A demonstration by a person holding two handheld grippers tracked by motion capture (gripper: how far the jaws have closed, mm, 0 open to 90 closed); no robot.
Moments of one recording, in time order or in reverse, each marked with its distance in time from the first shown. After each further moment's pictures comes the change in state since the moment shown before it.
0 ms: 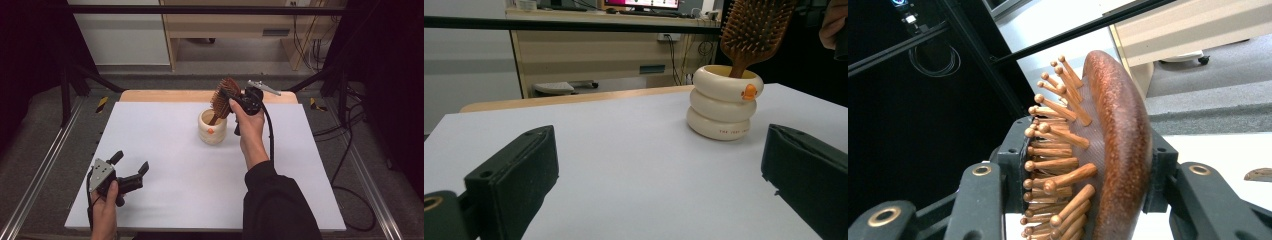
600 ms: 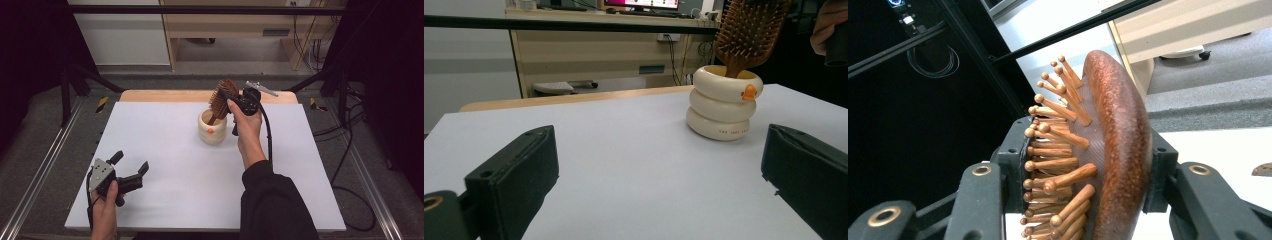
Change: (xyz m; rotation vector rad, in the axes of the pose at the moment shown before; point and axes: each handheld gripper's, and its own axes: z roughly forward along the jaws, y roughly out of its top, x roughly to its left) left arm 0.000 0.000 0.000 0.000 -0.002 -0.004; right arm -0.002 -0.006 0.008 0.005 -0.001 0.017
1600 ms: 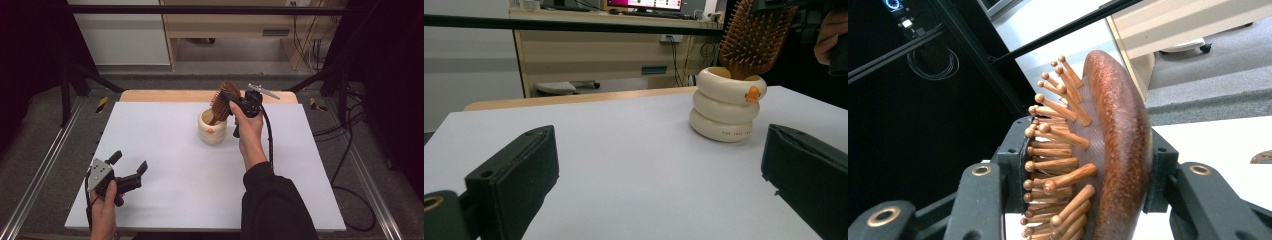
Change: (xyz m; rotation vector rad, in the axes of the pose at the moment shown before) left arm 0.003 0.000 -0.002 -0.003 0.009 -0.005; right arm -0.009 -0.006 -0.001 0.005 0.003 0.036
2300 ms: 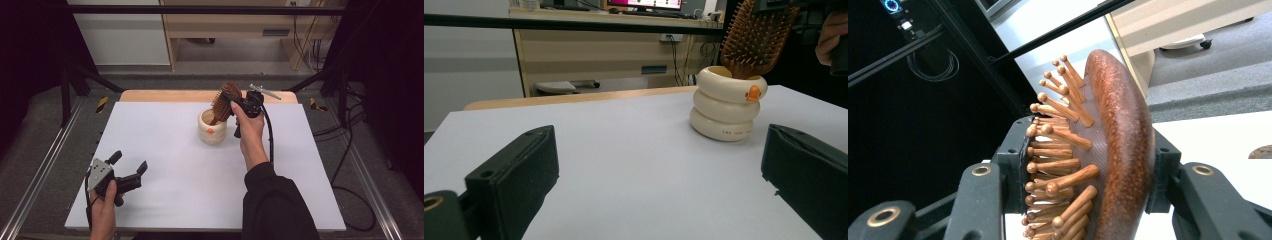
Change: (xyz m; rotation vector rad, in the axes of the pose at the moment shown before) left arm 0.001 0.000 0.000 0.002 0.001 -0.003; right arm -0.004 0.000 -0.001 0.003 0.001 0.021
